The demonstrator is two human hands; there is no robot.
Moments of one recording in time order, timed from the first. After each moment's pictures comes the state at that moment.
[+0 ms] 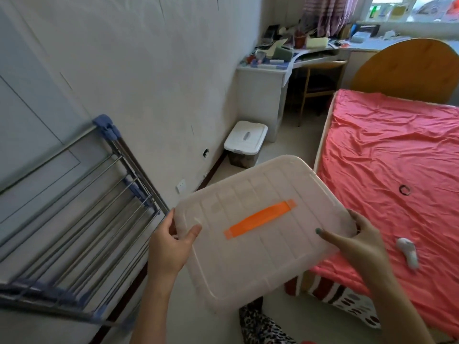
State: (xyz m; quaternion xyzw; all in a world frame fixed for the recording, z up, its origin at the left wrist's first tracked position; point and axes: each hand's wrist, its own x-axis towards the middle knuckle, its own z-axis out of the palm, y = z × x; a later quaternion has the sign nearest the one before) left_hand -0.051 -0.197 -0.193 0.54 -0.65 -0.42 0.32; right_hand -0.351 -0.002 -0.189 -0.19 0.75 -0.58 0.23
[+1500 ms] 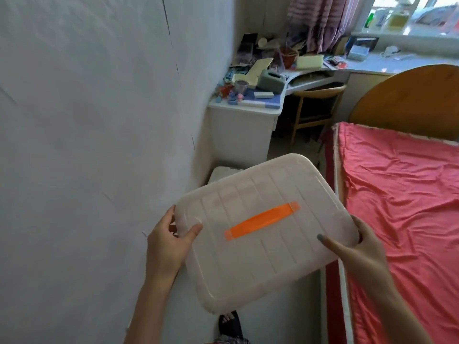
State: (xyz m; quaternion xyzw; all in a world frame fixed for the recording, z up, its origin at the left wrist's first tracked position) left_hand -0.496 -0.825 -0.213 0.49 -0.70 -0.42 0.30; right_hand -0.749 -0.573 -0.191 -0.17 0.81 -0.54 0.16
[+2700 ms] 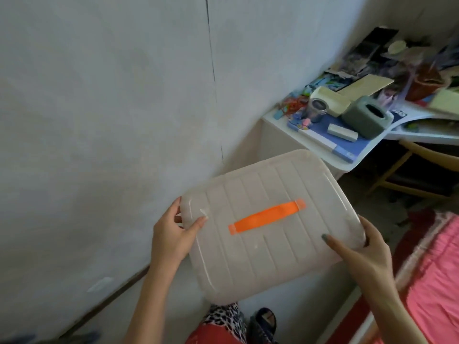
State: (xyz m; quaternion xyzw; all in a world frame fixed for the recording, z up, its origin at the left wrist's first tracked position) left_hand -0.774 -0.949 -0.229 0.68 -0.52 -0.36 0.36; right_hand -1.116 -0.856 -0.207 -0.33 0.78 -0.45 0.28
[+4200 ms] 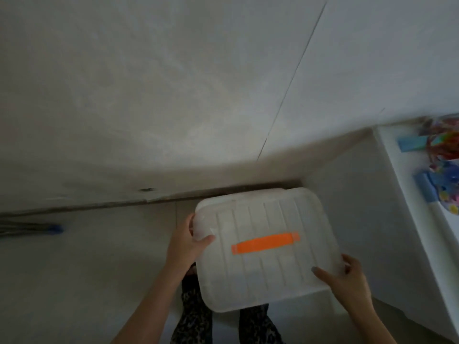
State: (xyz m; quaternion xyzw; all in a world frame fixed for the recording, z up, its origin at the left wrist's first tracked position) left_hand -0.866 -1.106 -0.529 0.84 -0.23 -0.42 0.26; right_hand -1.214 -1.194 -0.512 -0.44 0.80 -0.05 0.42
